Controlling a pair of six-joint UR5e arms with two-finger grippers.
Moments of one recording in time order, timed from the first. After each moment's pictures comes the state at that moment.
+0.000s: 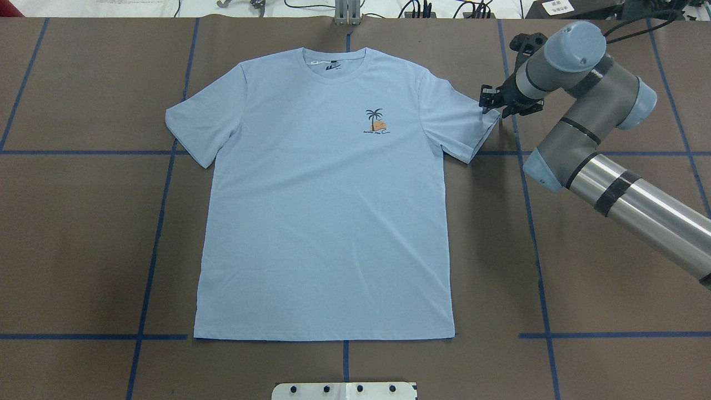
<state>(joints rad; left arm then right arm) -1.53 -1.56 -1.72 -1.75 -2.39 0.04 0.91 -0.99 1.15 -0.95 1.98 1.13</state>
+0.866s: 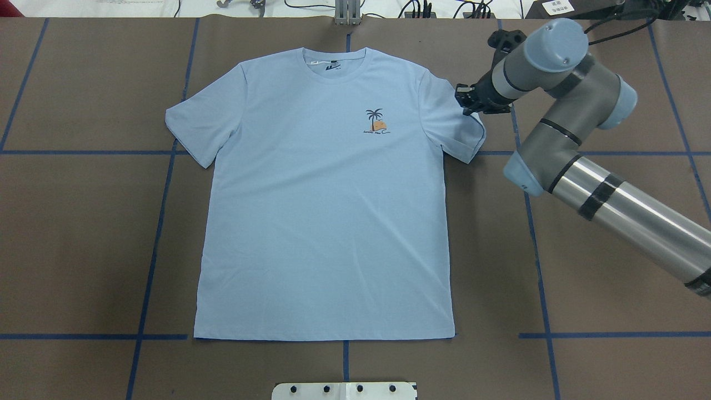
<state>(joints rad) -1.53 -1.56 -1.72 -1.75 -2.39 0.04 0.86 -0.93 1.22 -0.96 1.99 1.29</state>
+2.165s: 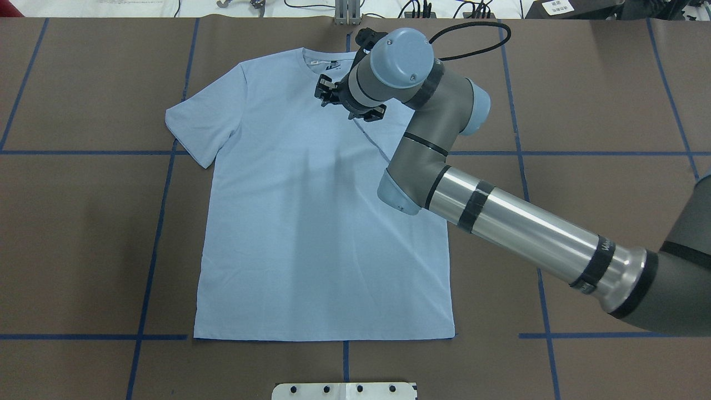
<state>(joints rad) -1.40 -1.69 -1.58 -1.94 -2.39 -0.17 0.68 -0.67 1.16 -0.90 1.84 1.54</state>
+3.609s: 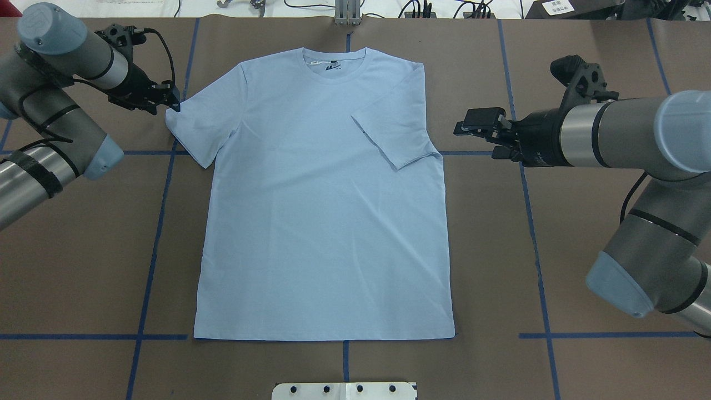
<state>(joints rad) -0.98 -2.14 -1.09 -2.27 -2.11 -0.98 0.75 -1.36 2.00 -0.92 1.86 1.56</state>
